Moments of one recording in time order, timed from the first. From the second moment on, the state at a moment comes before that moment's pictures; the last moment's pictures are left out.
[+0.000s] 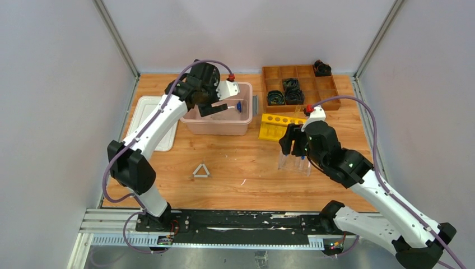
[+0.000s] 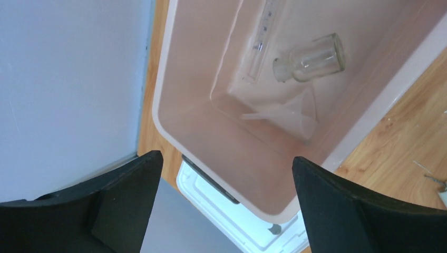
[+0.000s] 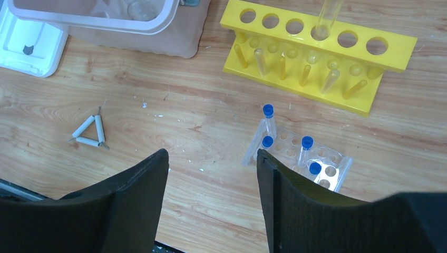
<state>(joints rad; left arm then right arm) -0.46 1.67 1.66 -0.81 -0.09 0.91 0.74 0.83 0.95 -0.64 0.31 0.46</state>
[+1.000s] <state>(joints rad) 0.03 1.27 1.30 -0.99 0.26 0.63 1.15 1.94 1.50 -0.36 0.10 0.43</state>
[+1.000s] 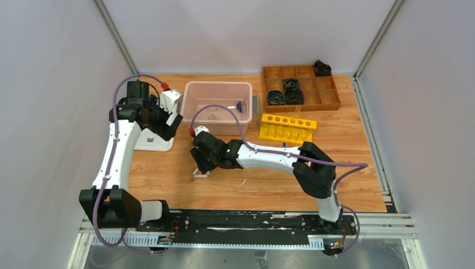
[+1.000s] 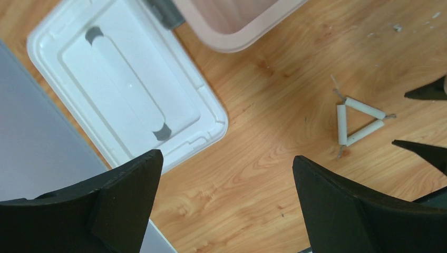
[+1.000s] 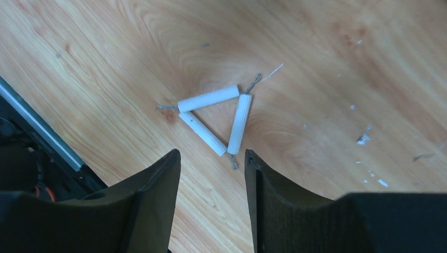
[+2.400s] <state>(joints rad) 0.20 1.36 1.16 -0.97 0.40 0.63 1.14 2.12 1.61 -0.42 0.09 0.35</state>
